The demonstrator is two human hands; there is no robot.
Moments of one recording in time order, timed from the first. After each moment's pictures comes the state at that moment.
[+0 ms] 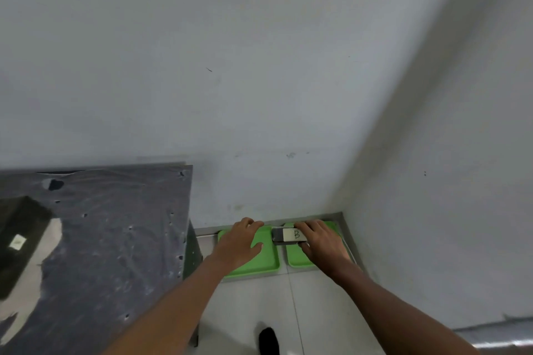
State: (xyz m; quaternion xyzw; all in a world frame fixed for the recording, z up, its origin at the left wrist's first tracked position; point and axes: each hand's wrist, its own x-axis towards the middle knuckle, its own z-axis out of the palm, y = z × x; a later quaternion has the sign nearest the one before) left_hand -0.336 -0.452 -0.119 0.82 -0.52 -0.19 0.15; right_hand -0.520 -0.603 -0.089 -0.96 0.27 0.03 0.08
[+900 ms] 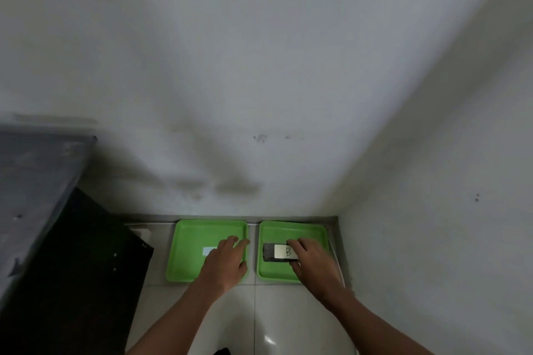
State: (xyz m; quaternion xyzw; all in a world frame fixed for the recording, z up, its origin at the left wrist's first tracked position) left_hand -0.371 -0.673 -0.352 0.87 -0.42 -0.25 0.08; right_hand -0.531 -0.849 -0.329 -0.96 0.23 0.10 0.12
